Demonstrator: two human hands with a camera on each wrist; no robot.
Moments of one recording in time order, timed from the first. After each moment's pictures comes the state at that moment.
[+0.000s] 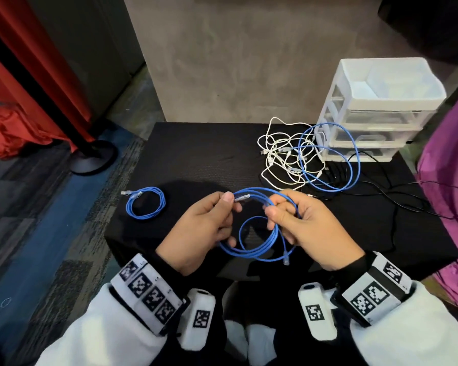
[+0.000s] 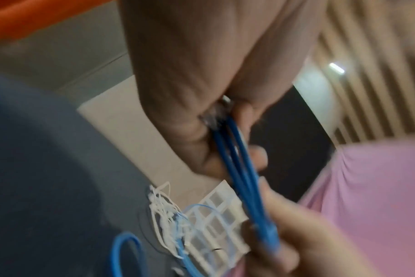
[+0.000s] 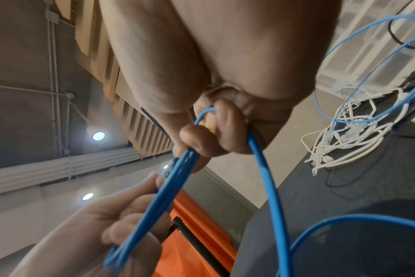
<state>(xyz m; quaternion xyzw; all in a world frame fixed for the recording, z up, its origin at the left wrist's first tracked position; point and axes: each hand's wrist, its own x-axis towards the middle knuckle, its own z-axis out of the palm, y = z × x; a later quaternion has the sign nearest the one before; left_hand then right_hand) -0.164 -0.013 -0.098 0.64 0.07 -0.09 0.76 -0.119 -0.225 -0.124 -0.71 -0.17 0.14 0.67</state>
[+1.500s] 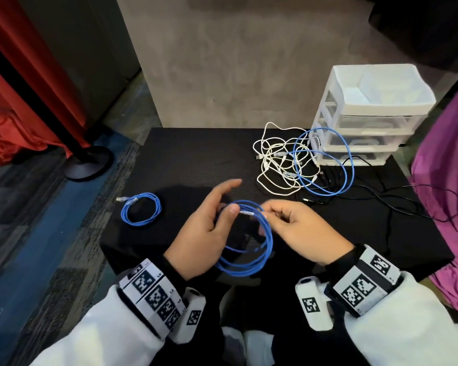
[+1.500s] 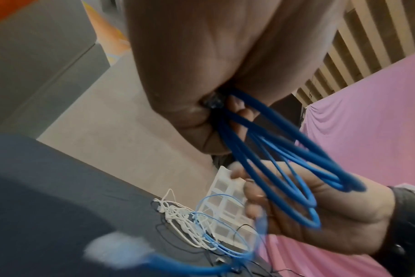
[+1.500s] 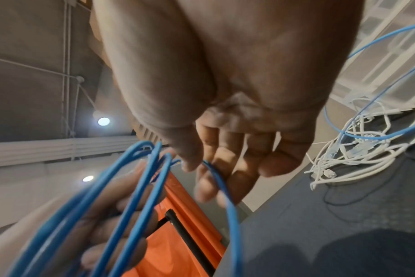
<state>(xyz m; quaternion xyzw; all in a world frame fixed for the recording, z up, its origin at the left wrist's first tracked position) -0.158 -0.013 -0.112 0.81 -0.07 0.03 0.59 -0.101 -0.223 -0.132 -0.79 -0.23 0.15 0.55</state>
